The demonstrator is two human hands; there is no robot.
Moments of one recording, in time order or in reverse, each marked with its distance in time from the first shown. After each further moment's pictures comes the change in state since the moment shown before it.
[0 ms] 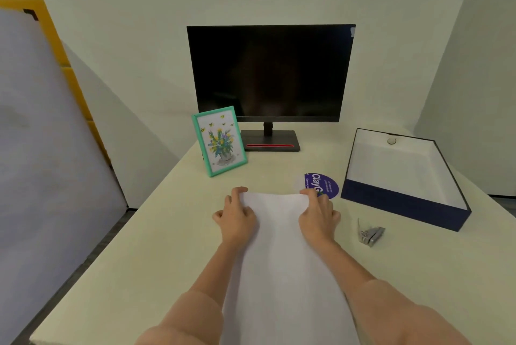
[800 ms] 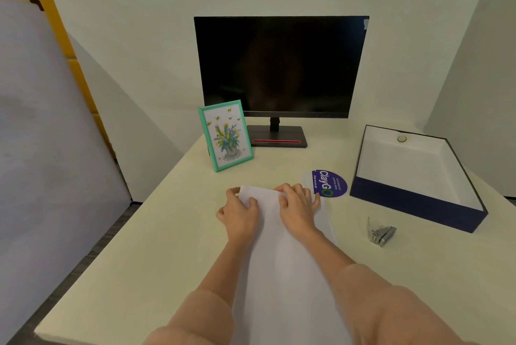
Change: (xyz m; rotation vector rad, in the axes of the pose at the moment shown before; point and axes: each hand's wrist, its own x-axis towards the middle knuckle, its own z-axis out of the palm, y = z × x) left_hand 0.001 0.000 0.000 -0.207 0.109 -0.191; right_hand 0.005 -0.043 0.026 0.039 -0.156 -0.194
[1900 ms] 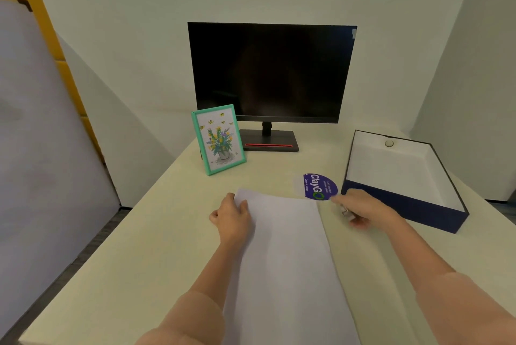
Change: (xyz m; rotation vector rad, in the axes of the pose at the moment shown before) left_hand 0.003 -0.004 0.002 0.143 -0.014 0.089; right_hand 0.009 0.083 -0.133 0.262 -0.393 0.466
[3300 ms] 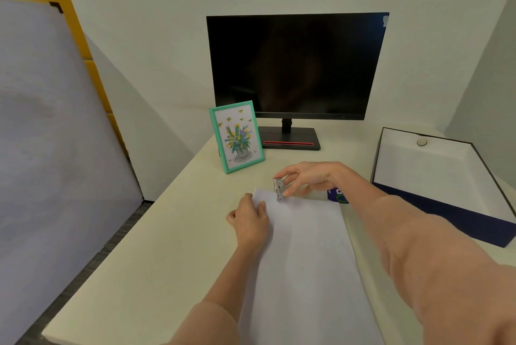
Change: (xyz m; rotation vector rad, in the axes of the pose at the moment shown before) left_hand 0.005 -0.007 0.005 0.024 0.024 0.029; right_hand 0.052 -0.123 0.061 -0.072 -0.664 -0.313
